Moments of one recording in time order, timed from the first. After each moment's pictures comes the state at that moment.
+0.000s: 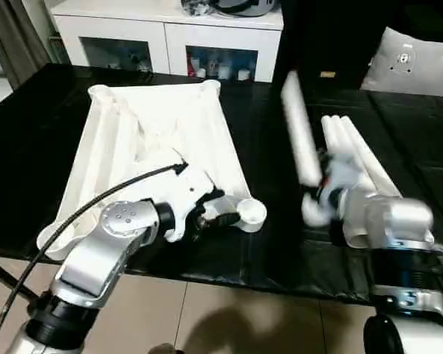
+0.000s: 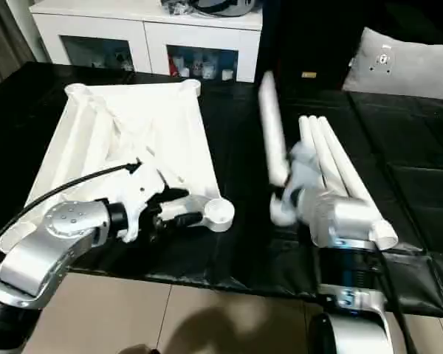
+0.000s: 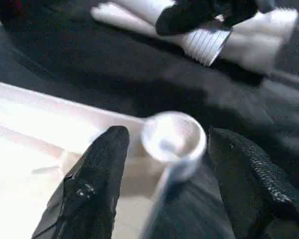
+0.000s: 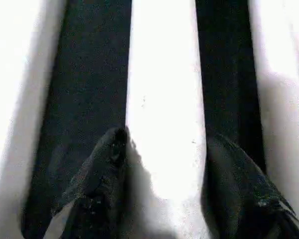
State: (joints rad) left arm -0.36 0.36 -0.24 -0.17 -0.16 0.57 -0.70; right arm -0.57 -0.18 -0.26 0.13 0.23 0.93 0.13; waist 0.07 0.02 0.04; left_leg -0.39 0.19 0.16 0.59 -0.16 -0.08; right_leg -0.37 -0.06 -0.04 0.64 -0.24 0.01
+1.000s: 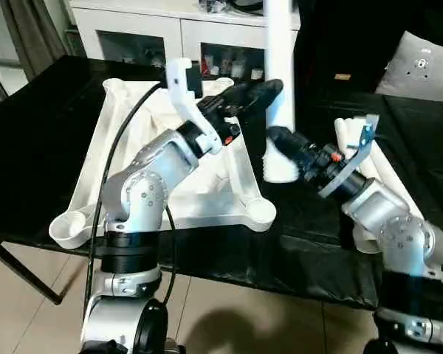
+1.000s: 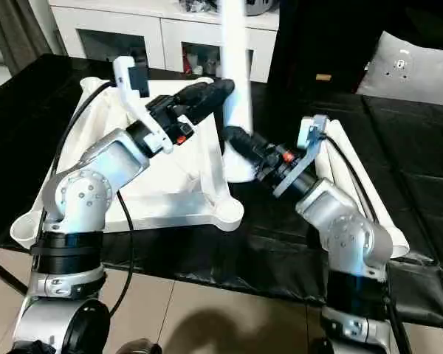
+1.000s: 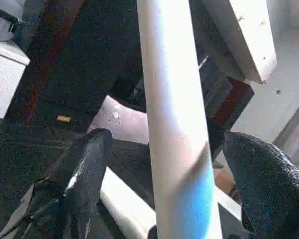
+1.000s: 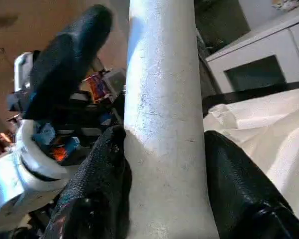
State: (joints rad) left arm -0.70 -0.06 0.15 0.02 -0.59 0.69 -0.43; right arm -0.43 -0.13 -0.29 -0.04 0.70 0.77 0.75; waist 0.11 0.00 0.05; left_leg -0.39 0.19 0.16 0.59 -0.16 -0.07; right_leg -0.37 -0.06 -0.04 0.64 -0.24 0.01
